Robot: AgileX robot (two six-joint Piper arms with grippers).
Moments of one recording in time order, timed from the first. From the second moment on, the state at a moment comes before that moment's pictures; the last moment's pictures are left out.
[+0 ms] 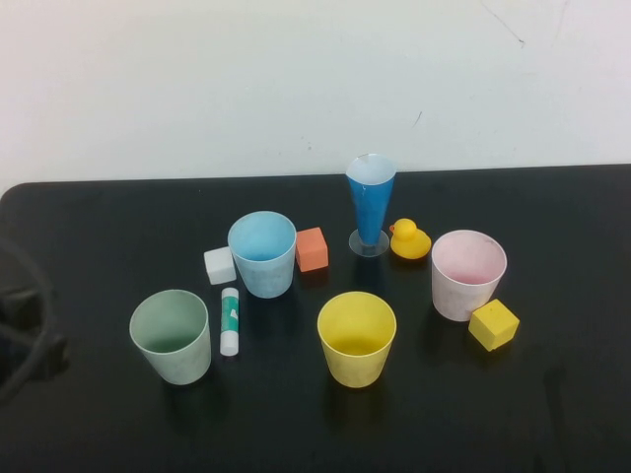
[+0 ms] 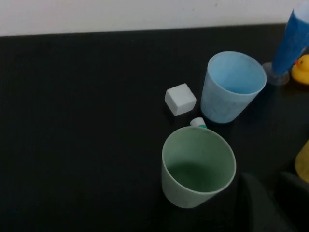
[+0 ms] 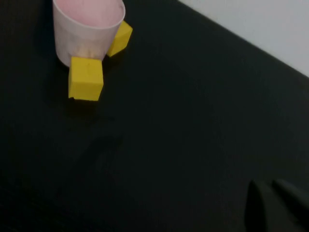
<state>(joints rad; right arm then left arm) 0.05 0.60 -0.41 0.12 0.47 -0.59 -0.09 0.76 -0.66 -0.36 0.54 0.21</state>
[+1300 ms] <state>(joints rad) 0.05 0.62 -0.40 0.12 0.43 -0.59 -0.08 1.67 -1.14 -0.40 0.69 0.36</state>
